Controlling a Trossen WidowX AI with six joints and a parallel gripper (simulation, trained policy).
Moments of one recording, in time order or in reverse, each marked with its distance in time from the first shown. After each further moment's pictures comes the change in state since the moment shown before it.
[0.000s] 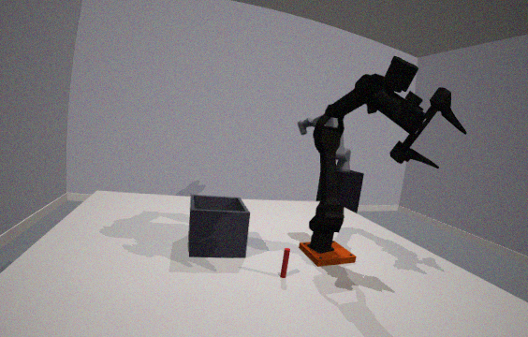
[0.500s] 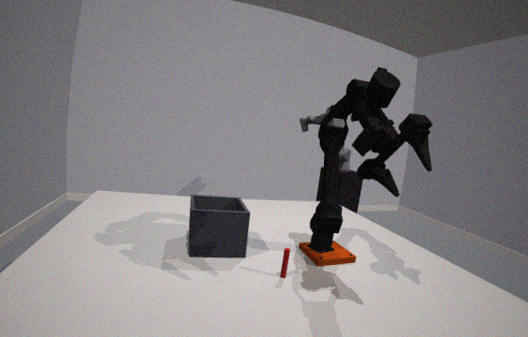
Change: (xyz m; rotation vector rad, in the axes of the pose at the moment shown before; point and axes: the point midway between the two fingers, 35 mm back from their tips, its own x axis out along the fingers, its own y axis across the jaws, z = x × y) arm -0.011 -0.092 0.061 0.401 -0.204 -0.266
